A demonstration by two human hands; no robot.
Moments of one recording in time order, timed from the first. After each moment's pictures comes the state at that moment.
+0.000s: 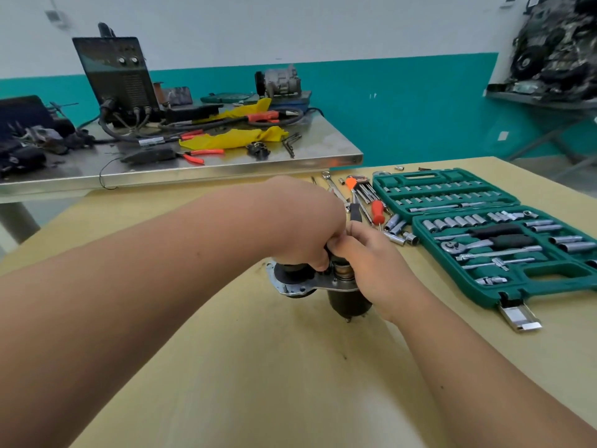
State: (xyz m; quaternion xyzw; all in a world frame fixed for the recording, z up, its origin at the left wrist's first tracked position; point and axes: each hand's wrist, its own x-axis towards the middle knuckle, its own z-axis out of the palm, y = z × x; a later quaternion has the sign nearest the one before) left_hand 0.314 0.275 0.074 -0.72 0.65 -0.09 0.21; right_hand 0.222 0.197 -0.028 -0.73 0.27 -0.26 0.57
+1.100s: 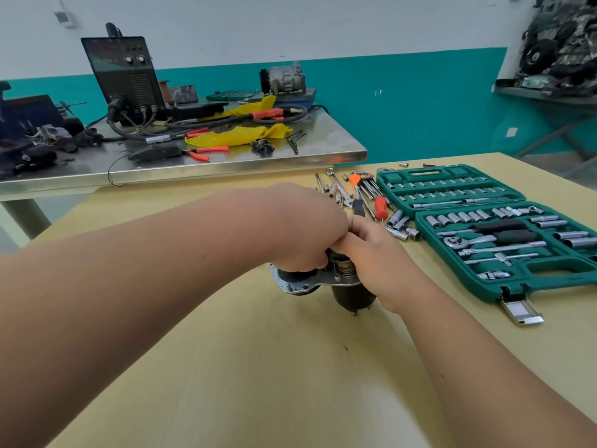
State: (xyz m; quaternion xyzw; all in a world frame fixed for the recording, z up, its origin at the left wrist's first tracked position) left_hand 0.311 0.281 0.065 -0.71 0.66 -0.10 0.23; right_hand 0.220 0.194 -0.026 -0.74 0.26 -0.24 0.58
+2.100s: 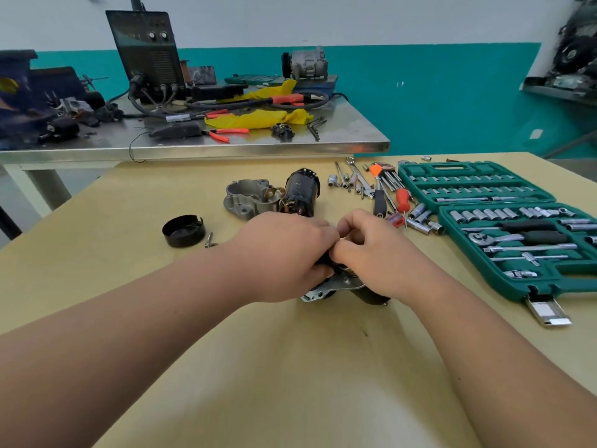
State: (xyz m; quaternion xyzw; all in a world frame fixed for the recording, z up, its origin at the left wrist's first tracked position) left_hand 0.338 0.337 0.009 -0.73 0.67 -0.09 0.01; right_hand 0.230 0.210 -0.025 -0.85 0.24 -0.16 0.43
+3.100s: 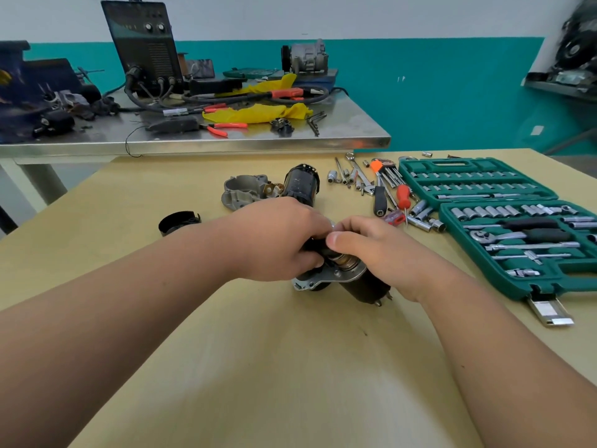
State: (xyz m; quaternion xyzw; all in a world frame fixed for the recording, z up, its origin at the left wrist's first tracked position) left_hand 0.357 0.331 0.019 -0.72 0.70 -0.01 -0.02; right_hand 0.231 0.200 -0.028 -0.82 0.22 -0.10 0.52
